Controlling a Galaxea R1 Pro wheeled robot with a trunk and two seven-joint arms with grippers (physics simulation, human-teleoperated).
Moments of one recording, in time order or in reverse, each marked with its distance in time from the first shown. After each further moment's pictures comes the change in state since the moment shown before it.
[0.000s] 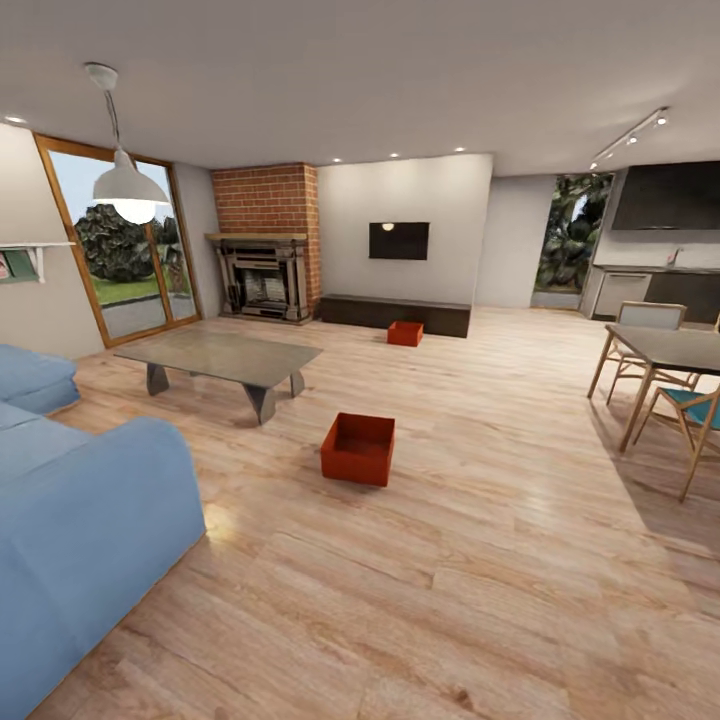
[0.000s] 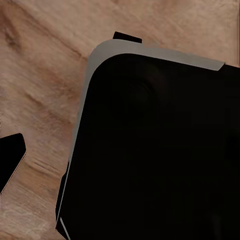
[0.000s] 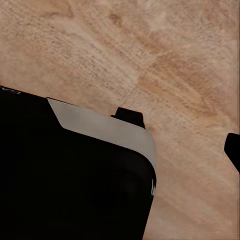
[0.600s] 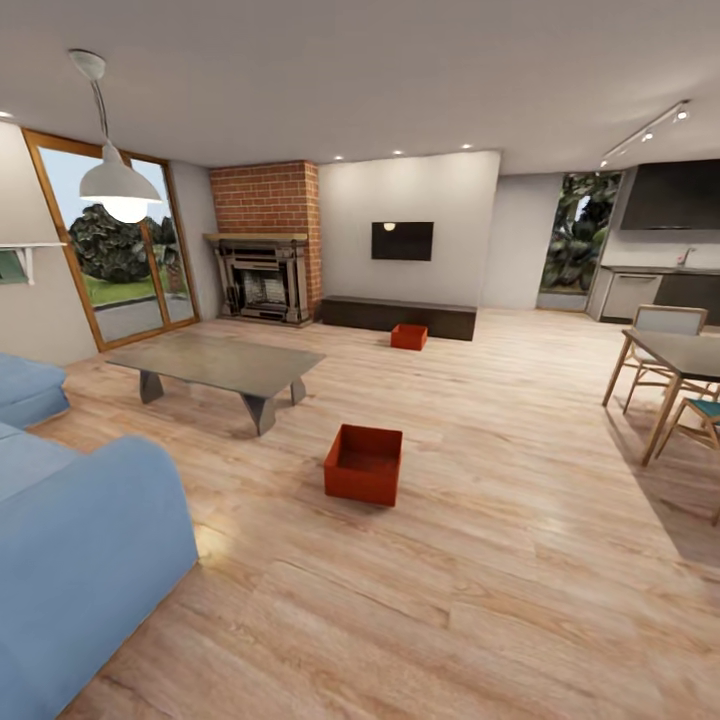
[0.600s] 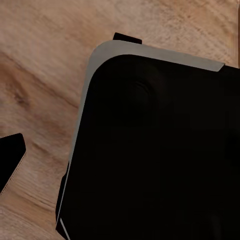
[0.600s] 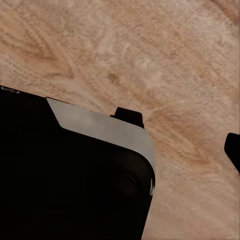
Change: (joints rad) left arm 0.000 0.000 0.000 0.000 0.000 -0.003 0.000; right arm 0.000 -0.001 0.001 0.000 0.003 0.000 0.000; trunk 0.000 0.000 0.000
